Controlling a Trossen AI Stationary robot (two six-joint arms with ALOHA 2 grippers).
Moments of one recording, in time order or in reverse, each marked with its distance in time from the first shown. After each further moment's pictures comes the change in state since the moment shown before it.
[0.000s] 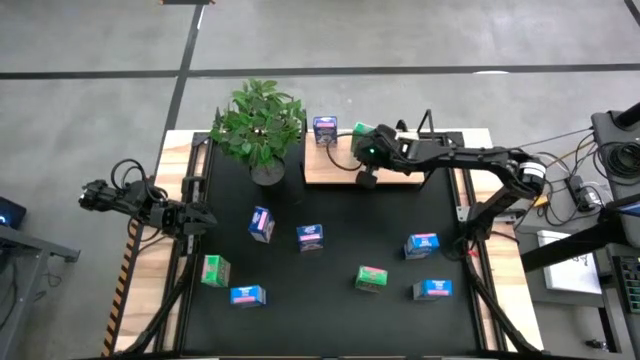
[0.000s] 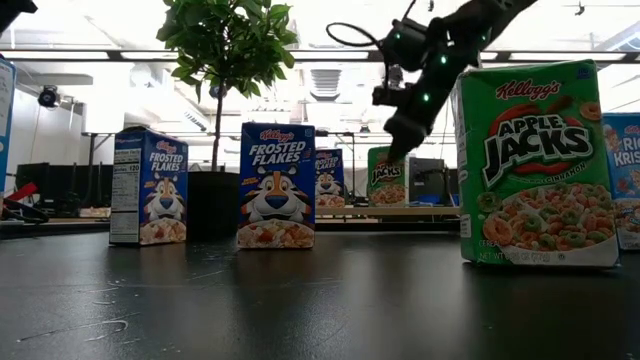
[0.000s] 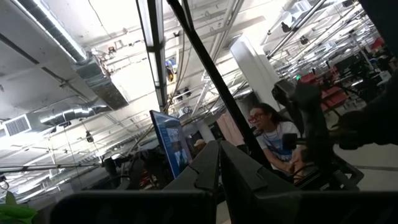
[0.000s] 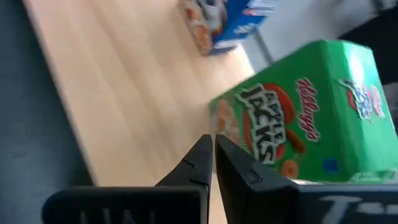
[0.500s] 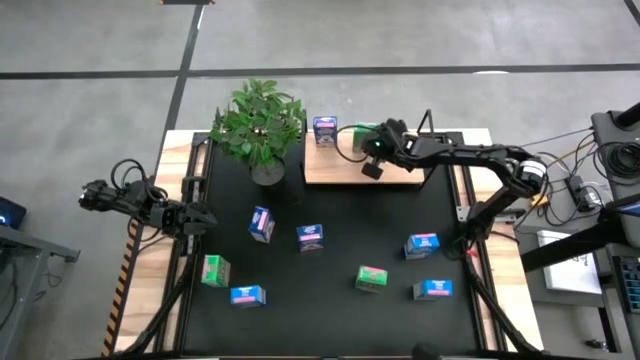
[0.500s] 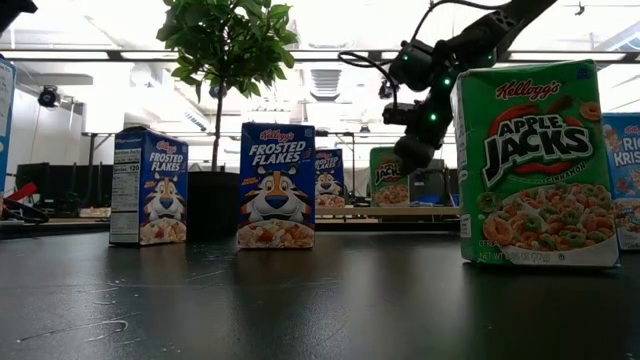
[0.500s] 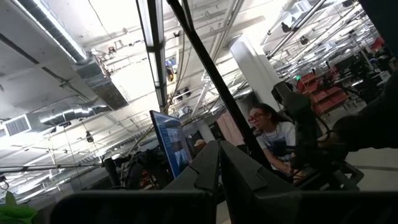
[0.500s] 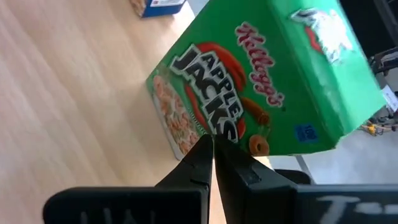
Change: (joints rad) left arm 0.000 0.000 0.000 0.000 0.000 0.000; right arm -0.097 0.002 -0.066 0.086 0.051 -0.062
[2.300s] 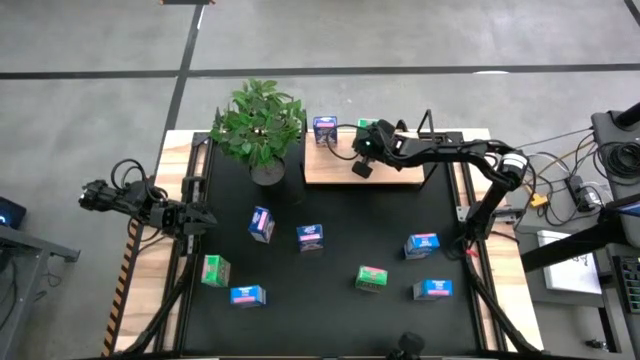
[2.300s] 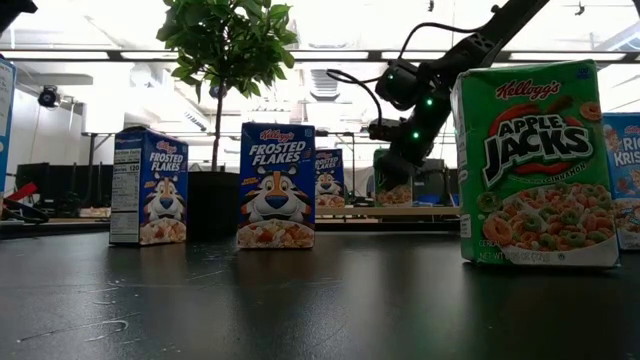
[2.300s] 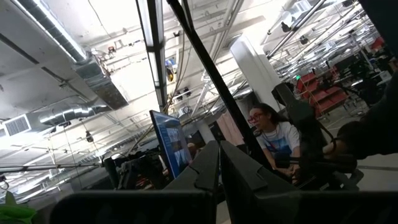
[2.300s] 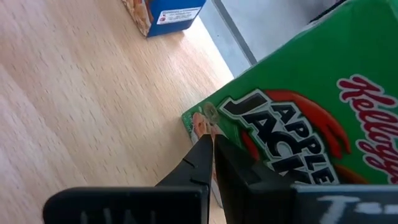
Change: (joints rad) left arm 0.000 0.000 0.000 -0.001 0.000 0.000; right arm -0.016 0.144 0.036 0.129 -0.026 0.028
